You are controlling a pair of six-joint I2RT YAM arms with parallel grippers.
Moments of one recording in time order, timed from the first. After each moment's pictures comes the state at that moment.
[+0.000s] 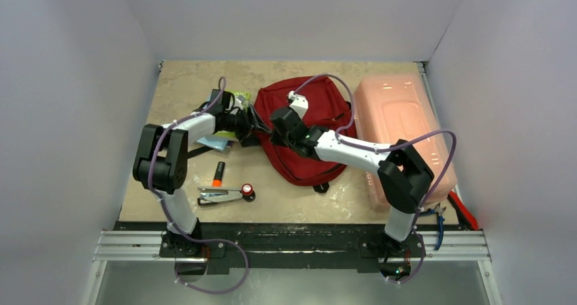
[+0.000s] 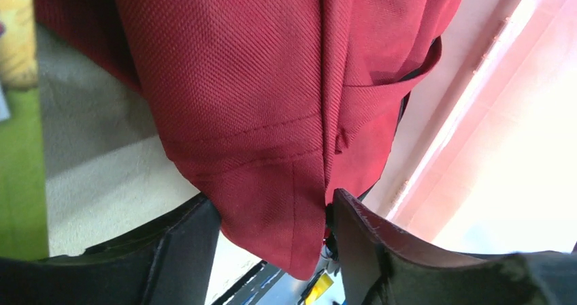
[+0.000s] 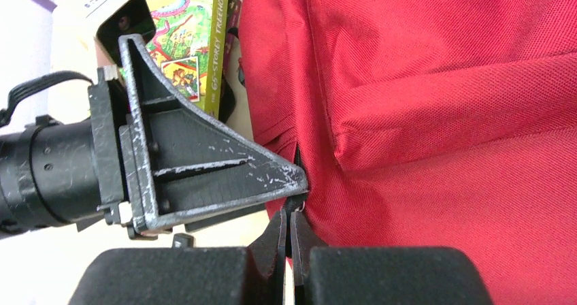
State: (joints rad) left arm -0.19 1.82 1.09 -0.25 0.72 -0.82; right arm 0.89 1.80 1.30 -0.19 0.39 0.92
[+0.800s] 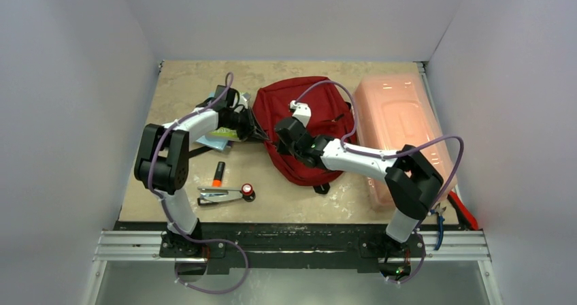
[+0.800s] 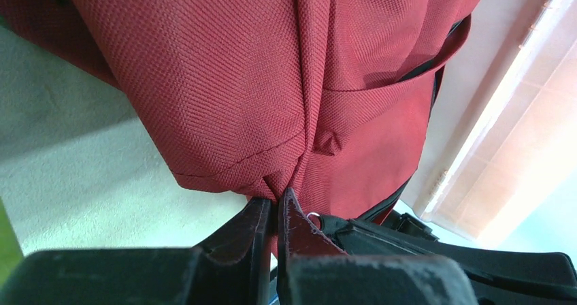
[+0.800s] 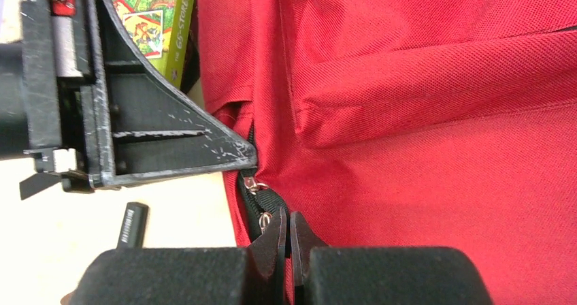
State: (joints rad) left arm -0.23 1.84 1.18 -0.38 0.68 -0.68; right arm 0.92 1.71 1.17 -0.16 0.43 0.84
